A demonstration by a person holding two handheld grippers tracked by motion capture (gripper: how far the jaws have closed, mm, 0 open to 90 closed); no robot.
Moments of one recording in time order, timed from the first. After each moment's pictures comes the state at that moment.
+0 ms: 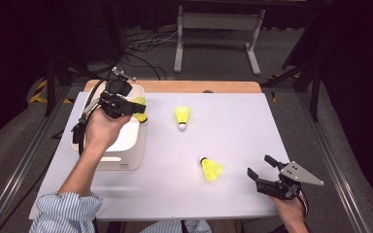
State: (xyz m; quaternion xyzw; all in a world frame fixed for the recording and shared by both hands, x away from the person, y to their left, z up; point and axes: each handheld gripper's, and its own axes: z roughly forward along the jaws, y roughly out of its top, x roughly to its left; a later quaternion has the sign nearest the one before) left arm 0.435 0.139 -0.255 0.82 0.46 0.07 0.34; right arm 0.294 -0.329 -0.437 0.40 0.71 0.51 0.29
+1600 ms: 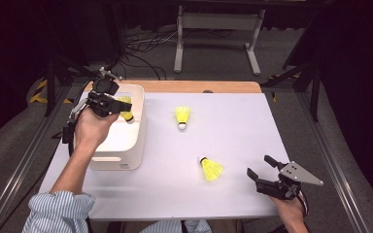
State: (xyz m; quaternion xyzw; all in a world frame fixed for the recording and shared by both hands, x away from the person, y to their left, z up) left arm 0.449 0.167 -0.269 0.80 0.50 0.10 0.32; right arm 0.294 -0.329 -0.438 0.40 0.71 0.51 0.29
